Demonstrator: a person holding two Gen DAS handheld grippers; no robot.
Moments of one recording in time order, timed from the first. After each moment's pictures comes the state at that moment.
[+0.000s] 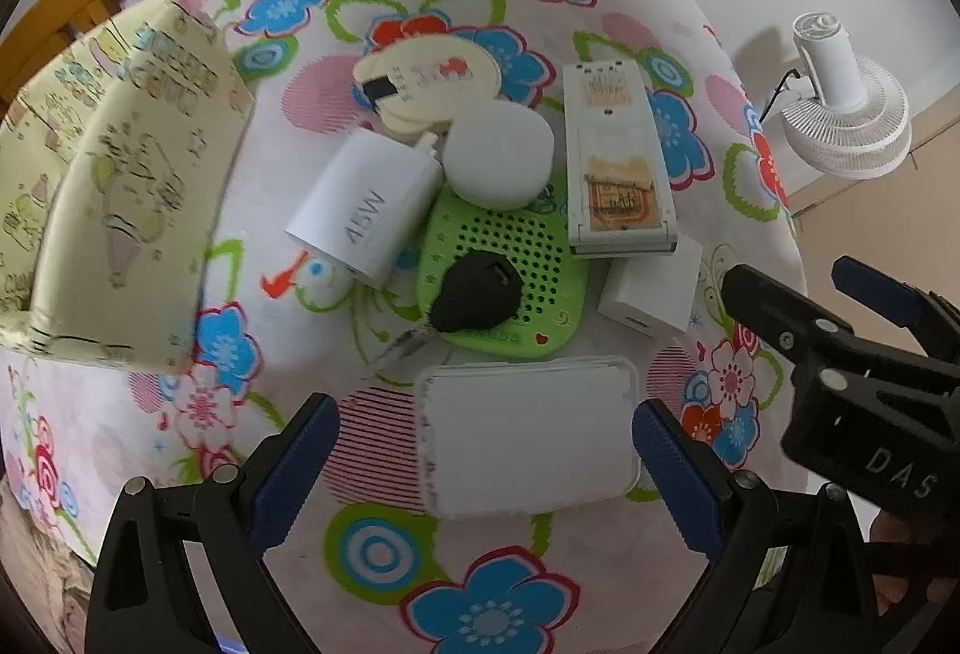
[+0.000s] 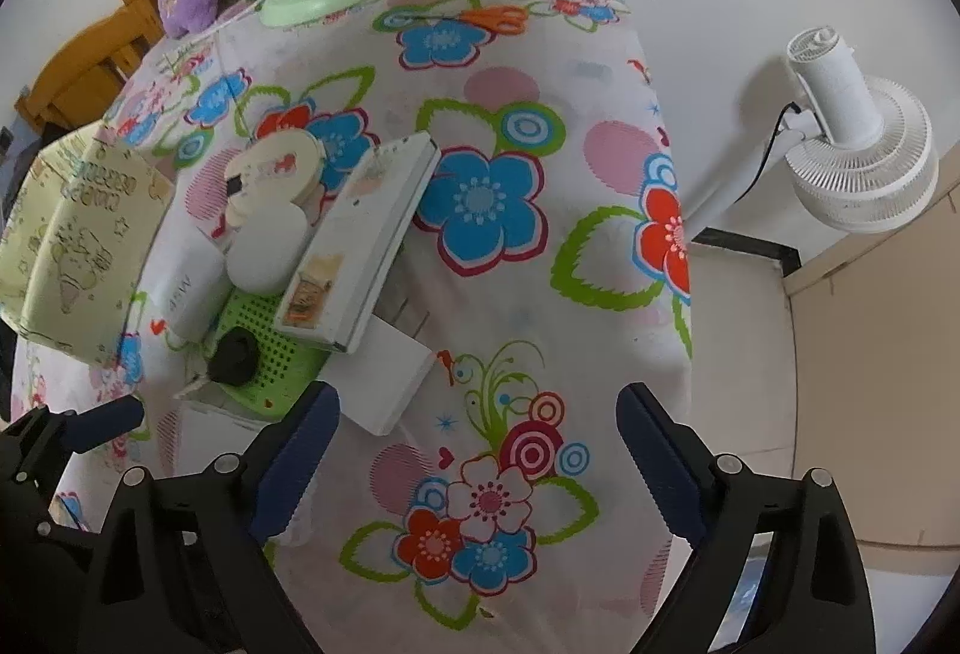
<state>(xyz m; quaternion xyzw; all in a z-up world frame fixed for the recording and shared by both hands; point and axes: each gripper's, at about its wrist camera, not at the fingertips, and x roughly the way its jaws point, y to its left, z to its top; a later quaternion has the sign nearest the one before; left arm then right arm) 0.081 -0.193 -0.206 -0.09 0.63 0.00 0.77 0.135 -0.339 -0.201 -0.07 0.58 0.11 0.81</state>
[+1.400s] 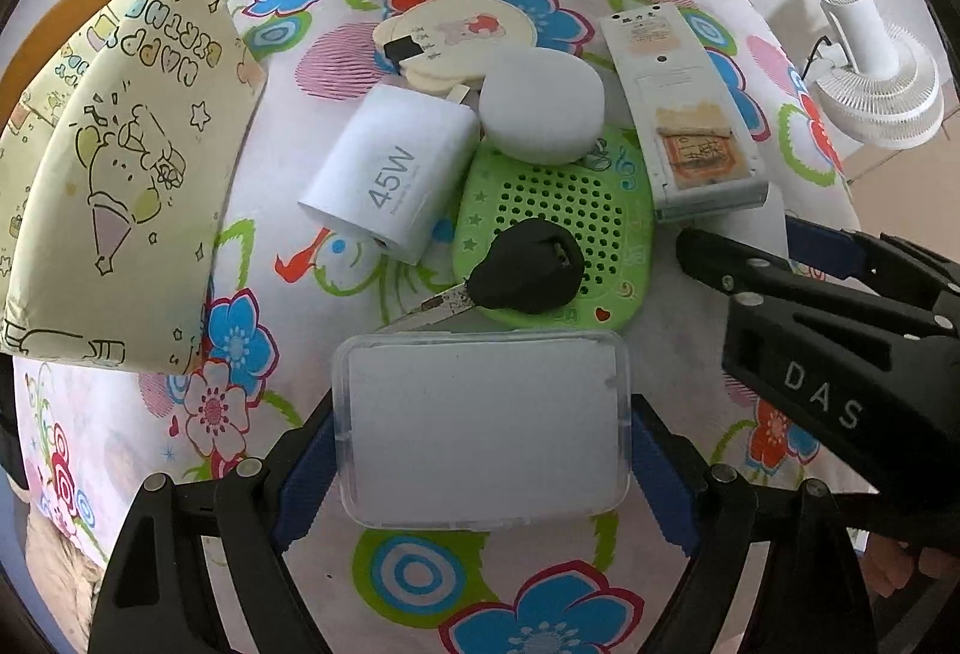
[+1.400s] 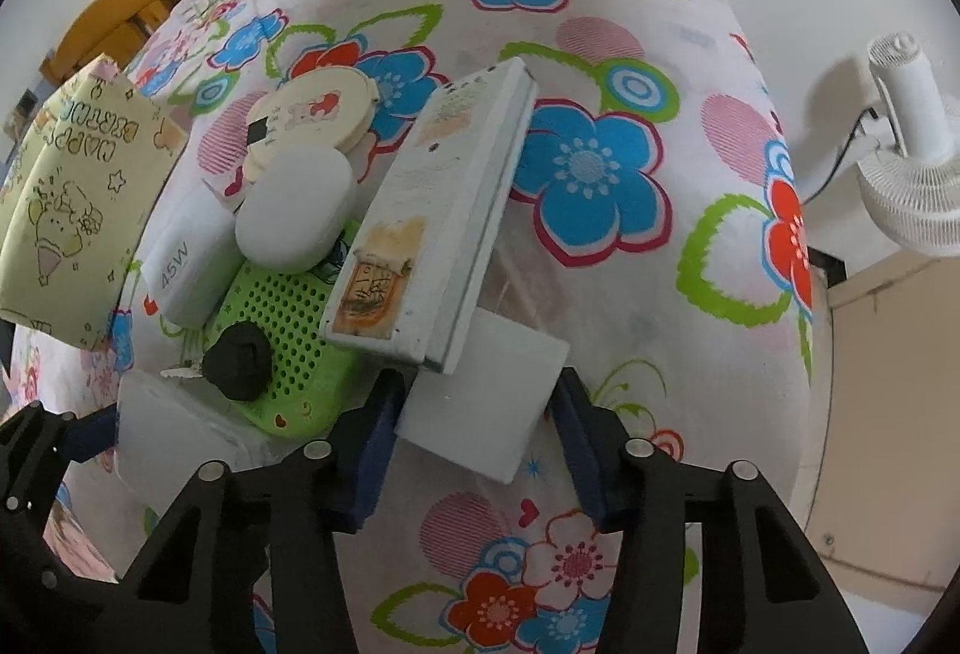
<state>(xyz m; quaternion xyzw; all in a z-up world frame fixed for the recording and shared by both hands) 0.079 -0.181 -0.225 -0.04 0.64 0.02 0.77 0.146 -0.304 -0.249 -0.07 0.59 0.16 0.79</state>
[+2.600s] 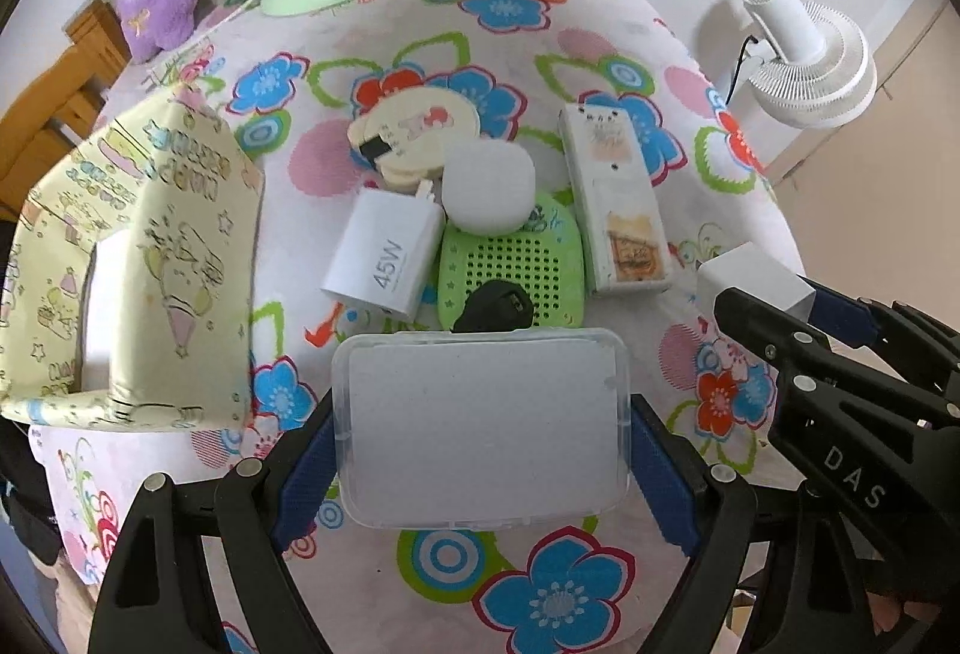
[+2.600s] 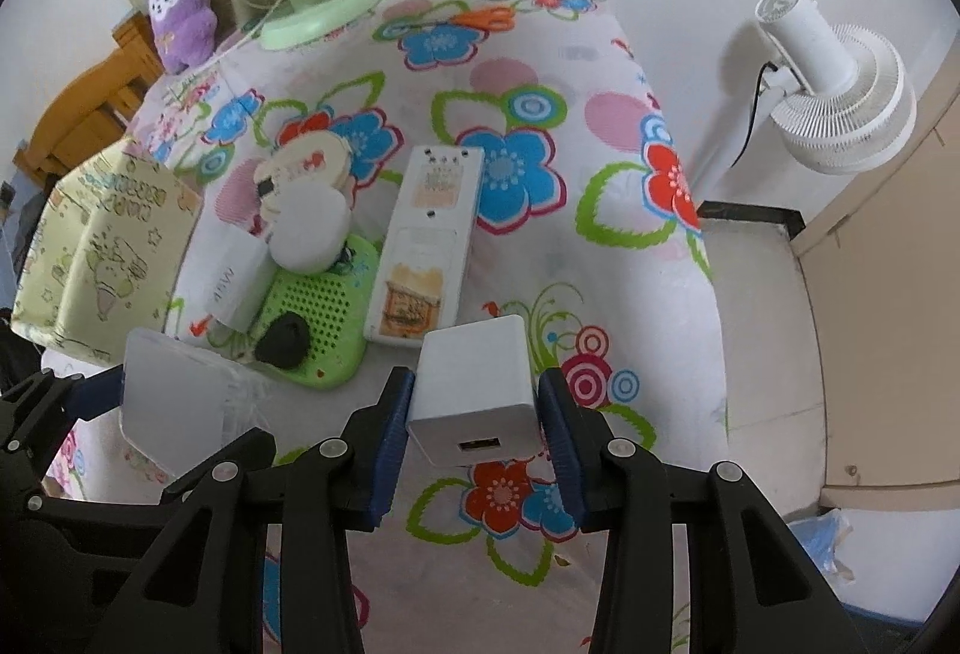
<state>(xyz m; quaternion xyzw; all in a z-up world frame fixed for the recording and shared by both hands) 0.077 -0.188 -0.176 0.00 0.60 -0.04 0.80 0.096 -0.331 -0.190 0.00 0.56 0.09 0.82</state>
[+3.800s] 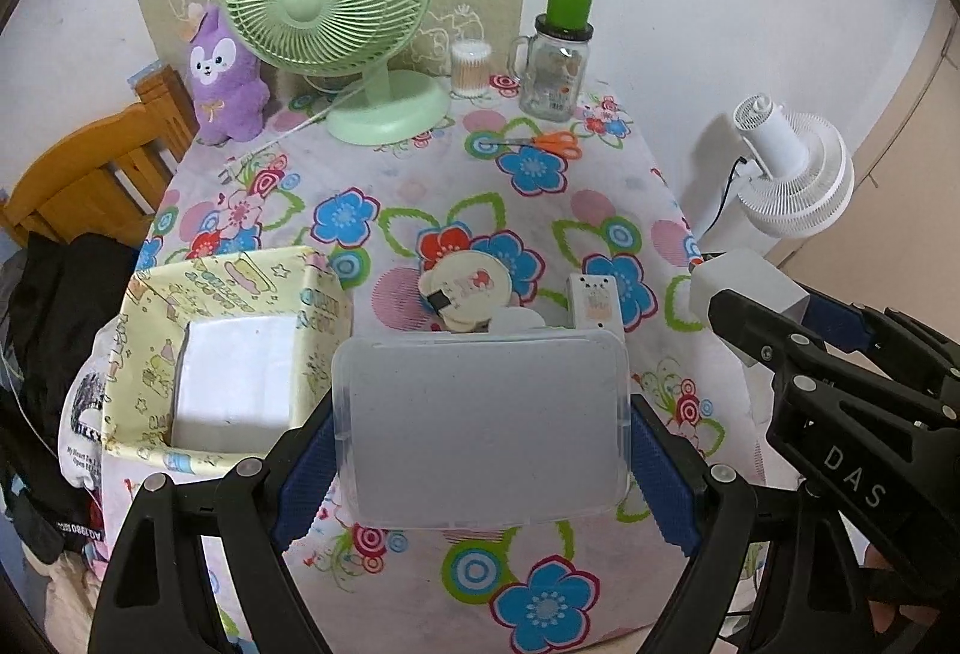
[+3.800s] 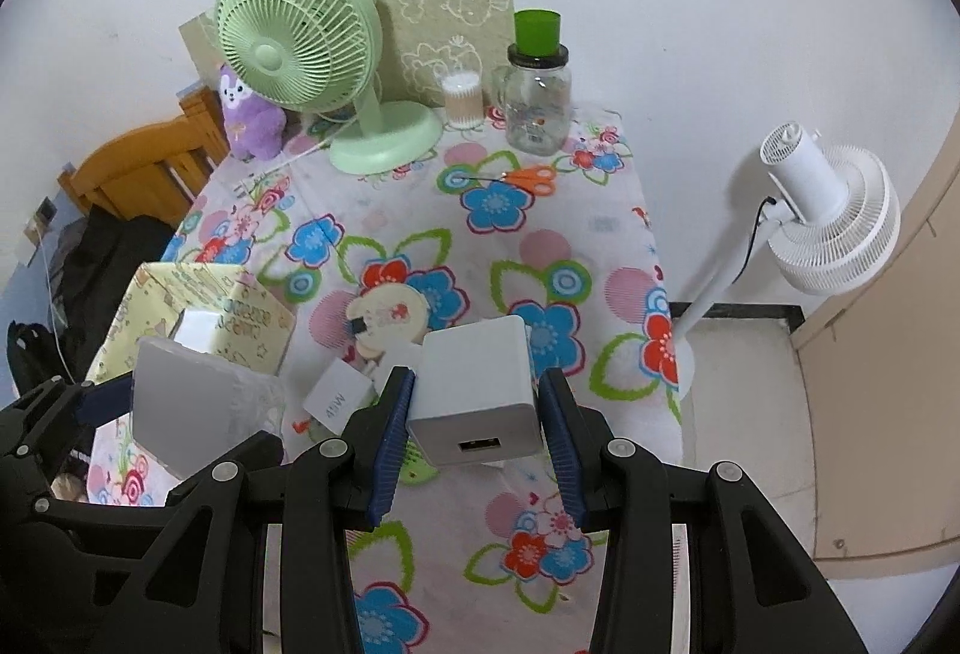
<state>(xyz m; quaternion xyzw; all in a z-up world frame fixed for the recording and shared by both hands) 0.075 -0.162 -0.071 -0.02 0.52 -0.01 0.85 0.105 -0.307 -0.074 -0.01 0.48 0.13 0.87</state>
